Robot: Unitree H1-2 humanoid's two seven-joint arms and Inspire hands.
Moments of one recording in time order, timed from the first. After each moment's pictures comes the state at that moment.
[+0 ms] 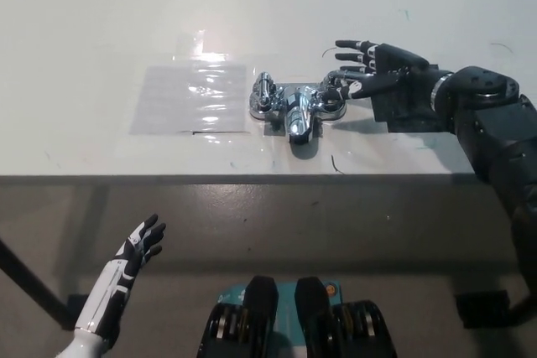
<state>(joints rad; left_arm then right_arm) 0.03 0.21 -0.02 0.01 -0.02 -0.23 -0.15 -1.19 -0.19 0.01 1.38 0.08 0.03 0.53</state>
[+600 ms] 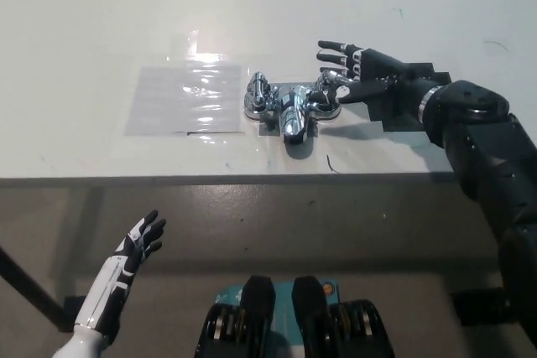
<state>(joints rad) 0.03 0.22 -0.02 0.01 -0.02 -0.23 -0.15 -1.12 -0.15 -0.09 1.27 0.11 0.02 0.56</state>
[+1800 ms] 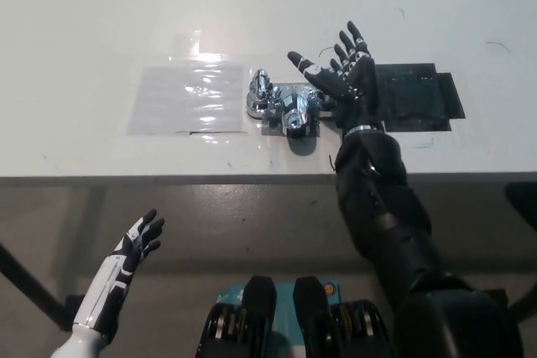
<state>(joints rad) 0.02 0.22 -0.02 0.01 -0.02 -0.23 -0.15 -1.00 0.17 -0.31 1.09 0.16 -0.30 -0.21</state>
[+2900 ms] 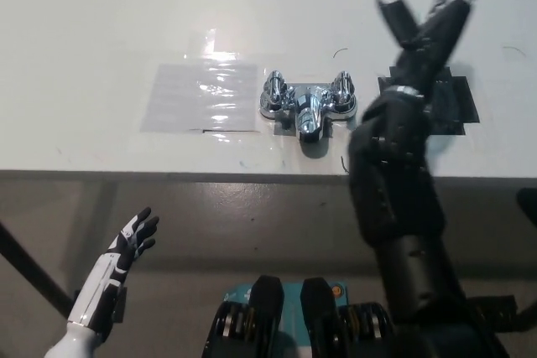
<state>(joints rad) 0.02 0.23 -0.01 0.00 -0.03 -0.23 -0.15 -0.89 0.17 -0.23 0.51 0.01 -0.37 -0.61</state>
